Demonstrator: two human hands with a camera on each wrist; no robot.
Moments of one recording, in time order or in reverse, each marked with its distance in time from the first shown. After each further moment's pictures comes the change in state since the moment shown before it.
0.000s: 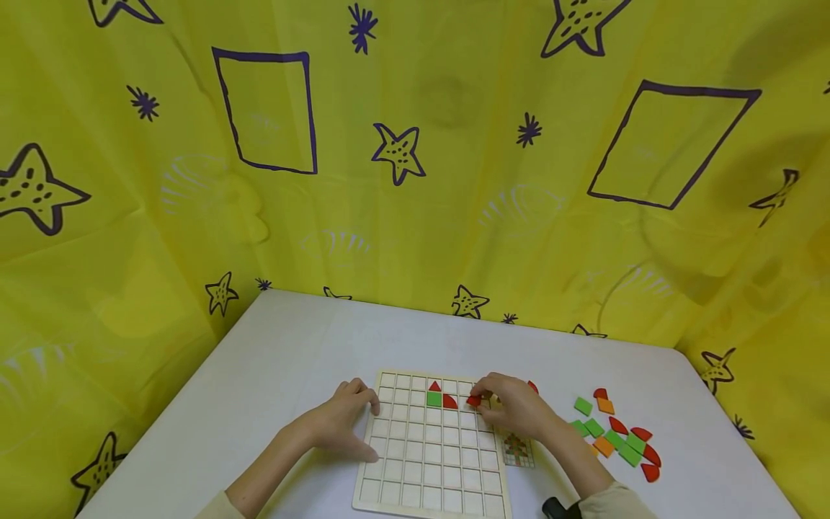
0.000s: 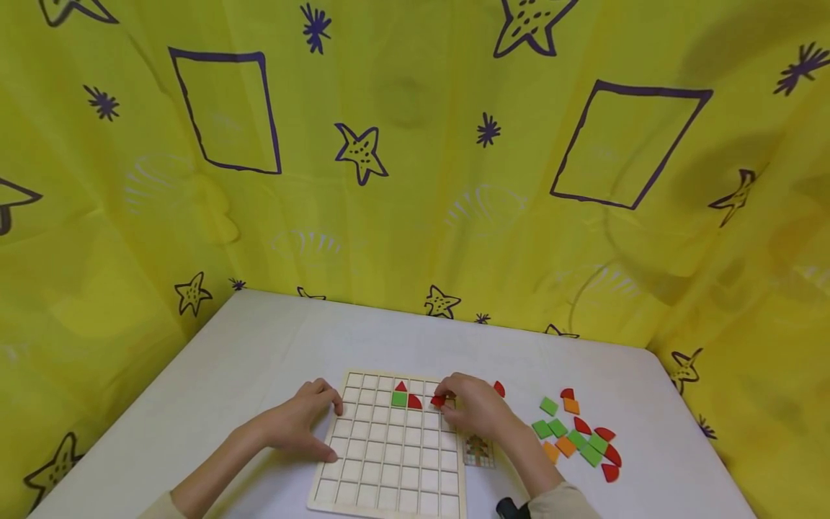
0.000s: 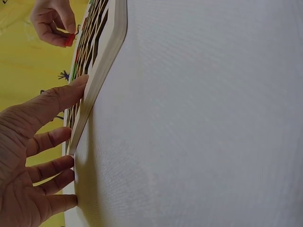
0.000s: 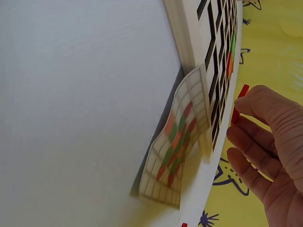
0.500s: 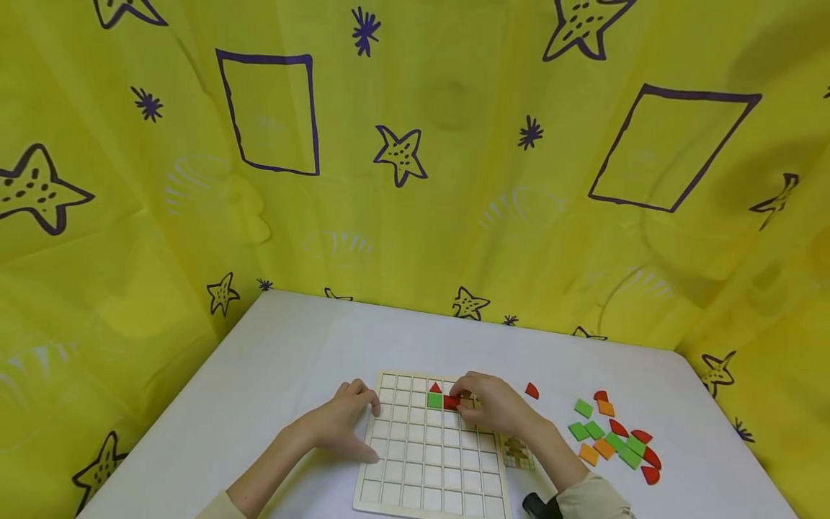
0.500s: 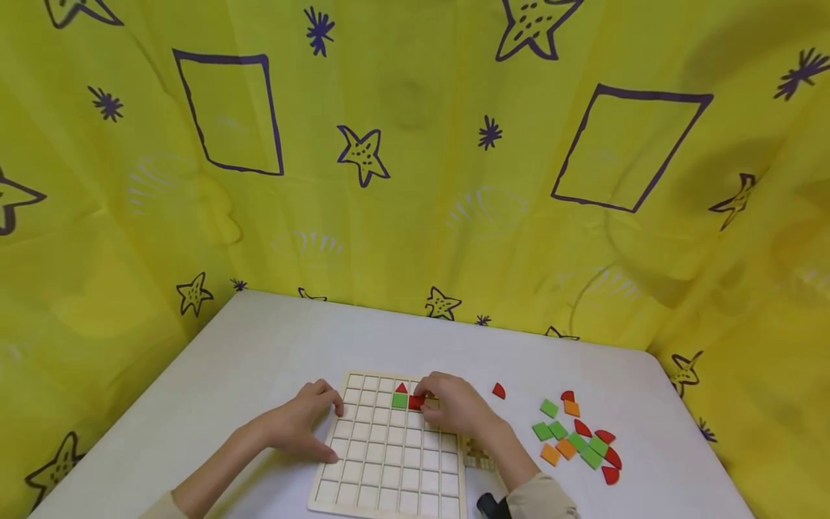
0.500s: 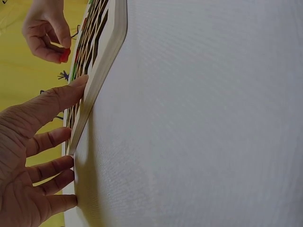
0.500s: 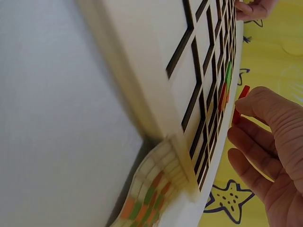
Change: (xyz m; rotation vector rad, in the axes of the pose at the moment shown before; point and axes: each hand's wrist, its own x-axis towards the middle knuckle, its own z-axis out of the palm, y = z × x) left_hand 0.000 -0.001 0.001 0.009 0.005 0.005; right_hand 0.021 -0.021 0.010 0.008 -0.030 -0.089
